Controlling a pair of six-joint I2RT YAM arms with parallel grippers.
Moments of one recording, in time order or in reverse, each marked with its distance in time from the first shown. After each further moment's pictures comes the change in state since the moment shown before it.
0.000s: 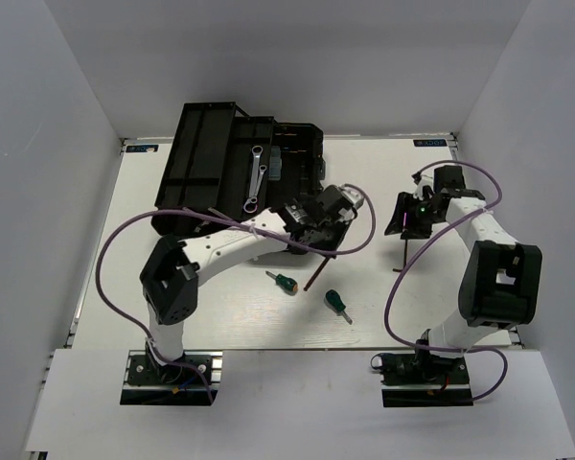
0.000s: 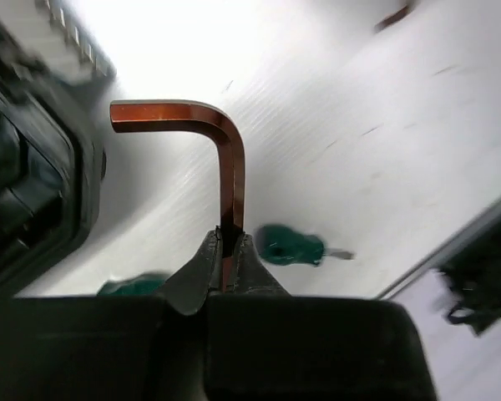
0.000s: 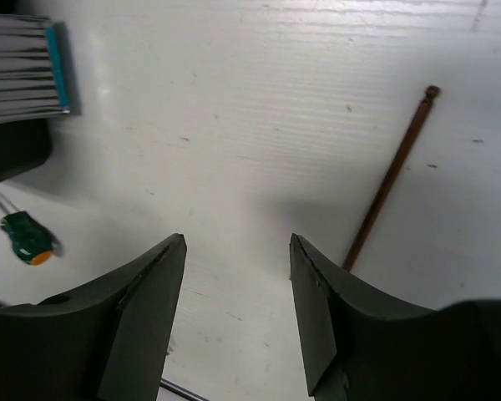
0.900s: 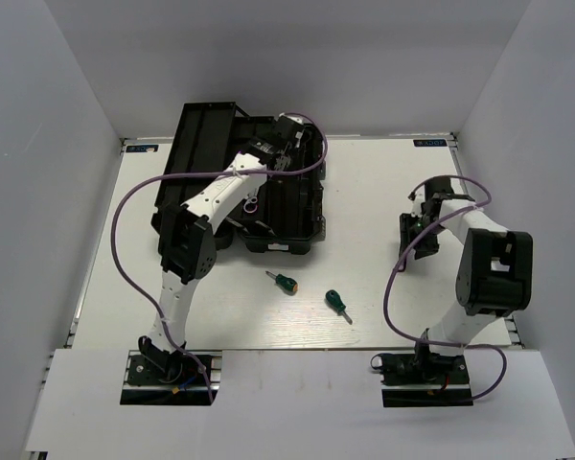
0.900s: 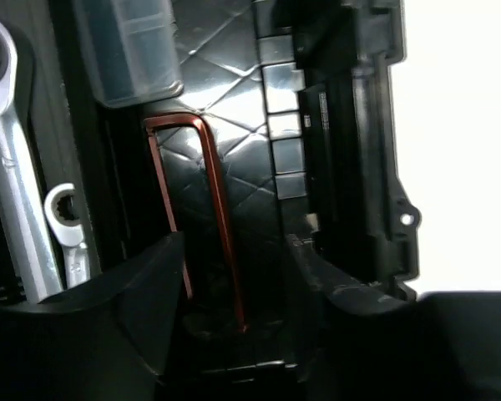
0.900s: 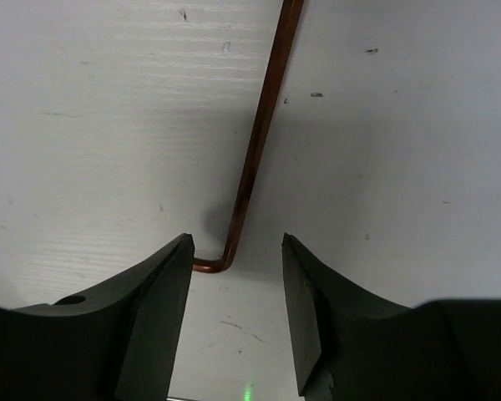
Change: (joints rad) left arm 0.404 0.308 0.494 -0.052 -0.174 0.054; right arm 0.018 0.070 -0.052 -0.070 0.301 -0.130
